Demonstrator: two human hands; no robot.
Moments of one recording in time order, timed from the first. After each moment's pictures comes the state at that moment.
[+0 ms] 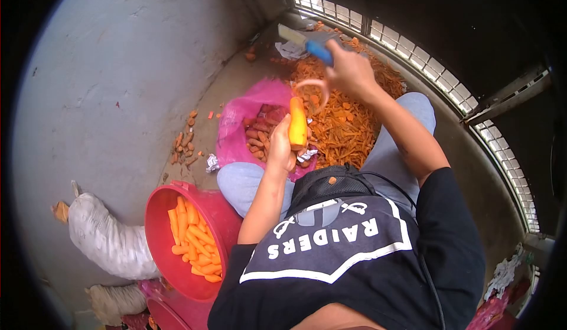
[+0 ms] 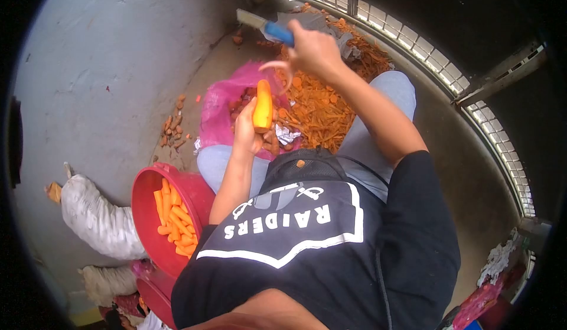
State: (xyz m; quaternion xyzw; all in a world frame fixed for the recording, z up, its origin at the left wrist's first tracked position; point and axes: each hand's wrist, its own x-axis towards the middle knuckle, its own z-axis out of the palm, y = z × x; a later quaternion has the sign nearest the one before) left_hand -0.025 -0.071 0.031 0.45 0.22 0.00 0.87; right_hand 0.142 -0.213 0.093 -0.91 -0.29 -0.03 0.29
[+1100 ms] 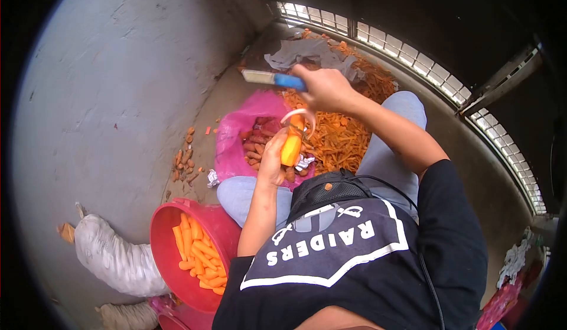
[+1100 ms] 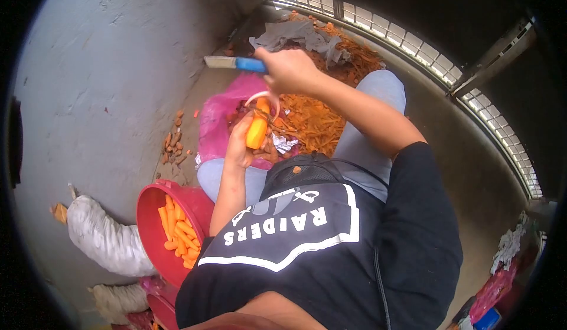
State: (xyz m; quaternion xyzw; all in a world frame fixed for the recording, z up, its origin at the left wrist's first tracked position) left_hand -0.033 -0.067 0.040 0.51 0.17 -0.05 0.84; right_hand 0.131 -0.211 0.097 -0.88 -0.40 0.01 0.25
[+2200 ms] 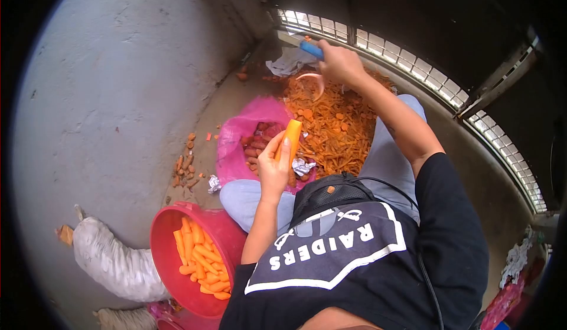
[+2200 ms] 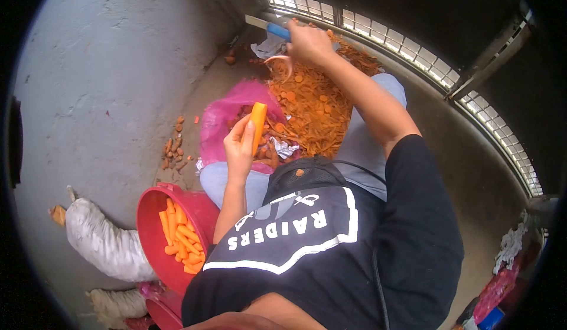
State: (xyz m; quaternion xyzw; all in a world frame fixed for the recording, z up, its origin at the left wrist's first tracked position) left_hand -0.051 -0.070 0.039 0.77 0.10 0.18 0.60; right_hand 0.182 -0.219 0.097 -0.93 -0.25 -0.04 0.26
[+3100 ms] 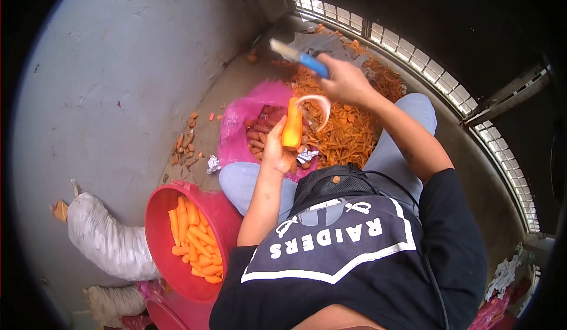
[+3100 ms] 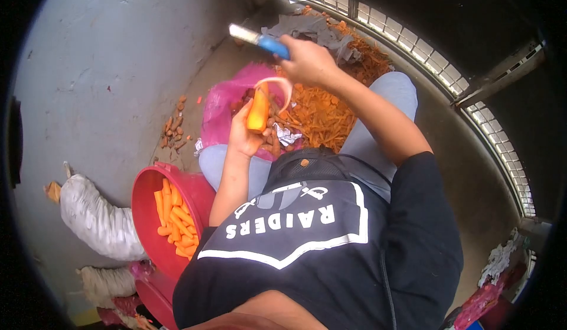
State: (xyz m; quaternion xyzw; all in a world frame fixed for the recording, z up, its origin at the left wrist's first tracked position) left_hand -0.036 -0.045 0.023 0.35 0.16 -0.07 0.92; right_hand 0.121 -0.208 0.094 -0.86 -0.33 0.03 0.38
